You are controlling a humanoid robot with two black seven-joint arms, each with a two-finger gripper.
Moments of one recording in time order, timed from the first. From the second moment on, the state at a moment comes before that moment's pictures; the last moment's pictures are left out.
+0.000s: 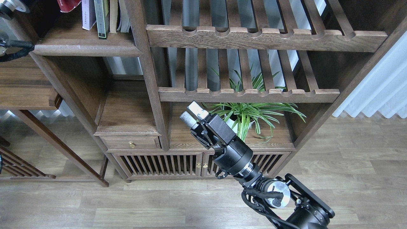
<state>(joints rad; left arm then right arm) -1.28 0.36 -0.70 -0.24 0.65 -0.49 -0.49 0.11 0.02 0.92 1.44 0.17 0.58 -0.17</state>
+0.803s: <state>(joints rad) -0.91 0.70 -0.87 -0.95 0.49 -0.49 -0.49 0.10 0.01 0.94 1.44 0.17 0.58 -0.17</state>
